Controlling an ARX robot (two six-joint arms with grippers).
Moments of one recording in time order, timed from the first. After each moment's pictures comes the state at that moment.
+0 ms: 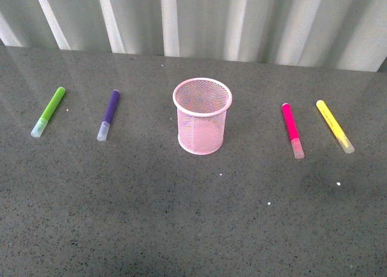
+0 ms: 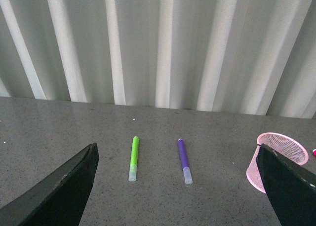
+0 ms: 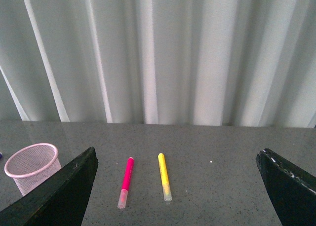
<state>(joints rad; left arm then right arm) 0.00 0.00 0.02 0.00 0.00 0.00 0.00 0.00 0.02 0.00 0.00 0.00</state>
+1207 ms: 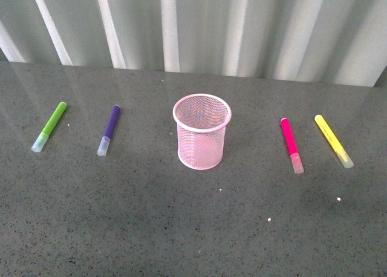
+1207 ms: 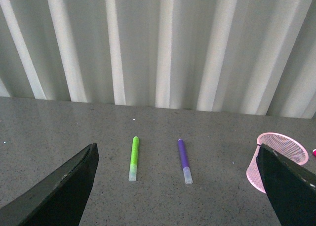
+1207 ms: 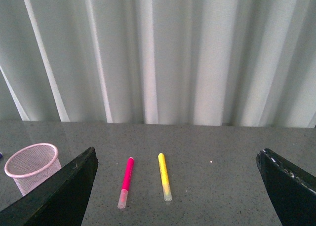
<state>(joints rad) 0.00 0.00 0.02 0.00 0.00 0.00 0.00 0.00 0.02 0.00 0.00 0.00</state>
